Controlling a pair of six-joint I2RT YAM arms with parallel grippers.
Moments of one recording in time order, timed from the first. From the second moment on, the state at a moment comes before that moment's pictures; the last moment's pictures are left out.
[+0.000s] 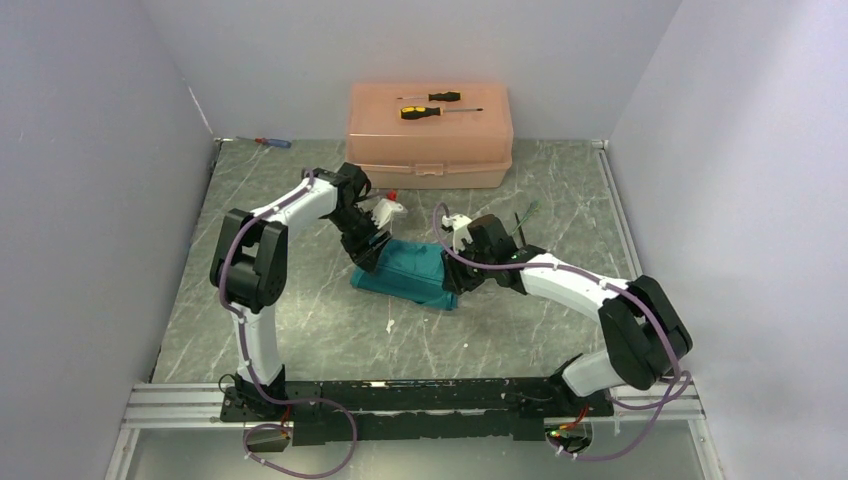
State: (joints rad) left arm -0.38 1.97 1.49 -1.00 0.52 0.65; right arm 0.61 1.43 0.78 -0.21 -0.28 0.10
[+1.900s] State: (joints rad) left arm -0.38 1.86 1.29 -0.70 0.37 0.42; right arm 0.50 1.80 0.93 0.05 -0.28 0.23
